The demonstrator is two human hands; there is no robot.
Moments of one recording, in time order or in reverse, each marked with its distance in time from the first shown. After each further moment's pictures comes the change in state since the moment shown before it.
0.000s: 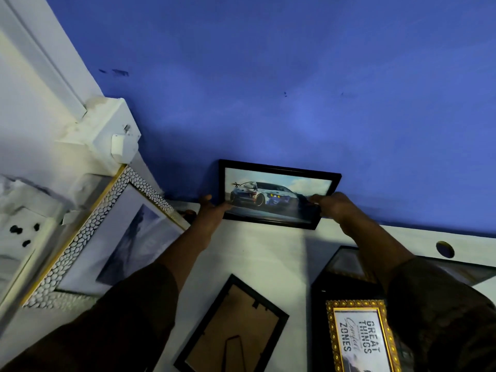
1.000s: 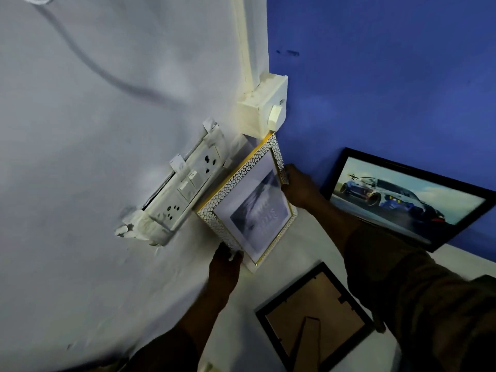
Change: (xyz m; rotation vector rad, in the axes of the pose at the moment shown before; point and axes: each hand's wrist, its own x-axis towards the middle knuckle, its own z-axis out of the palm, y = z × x) left_hand -0.126 -0.184 -0.156 -0.110 0.443 -0.083; right_hand -0.119 -0.103 0.283 -0.531 -0.397 -0.774
